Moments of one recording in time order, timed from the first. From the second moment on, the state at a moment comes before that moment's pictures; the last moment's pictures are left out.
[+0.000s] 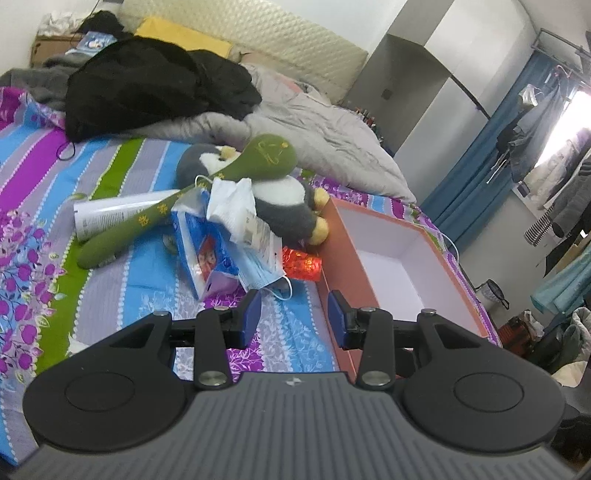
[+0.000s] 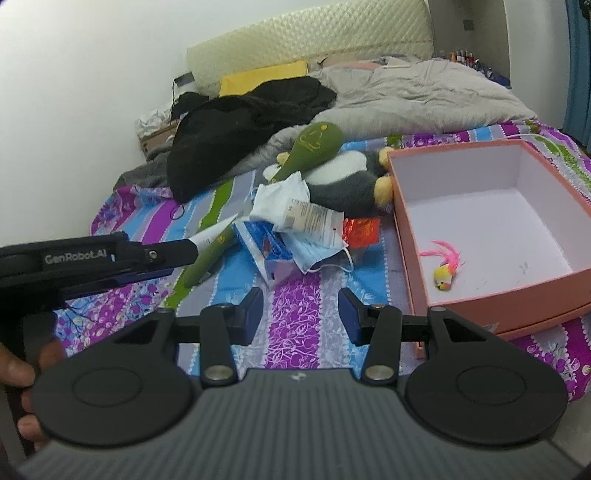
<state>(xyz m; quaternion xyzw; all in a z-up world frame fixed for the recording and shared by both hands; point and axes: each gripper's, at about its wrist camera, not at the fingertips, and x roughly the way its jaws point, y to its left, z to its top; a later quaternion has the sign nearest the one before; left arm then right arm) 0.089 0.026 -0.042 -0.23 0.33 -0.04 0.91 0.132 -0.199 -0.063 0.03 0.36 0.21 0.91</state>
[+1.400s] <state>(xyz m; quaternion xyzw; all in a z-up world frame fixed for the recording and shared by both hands) 0.310 0.068 -0.176 -0.24 0.42 -0.02 0.88 0.327 -0.154 -0.197 0.13 0.43 0.06 0.89</state>
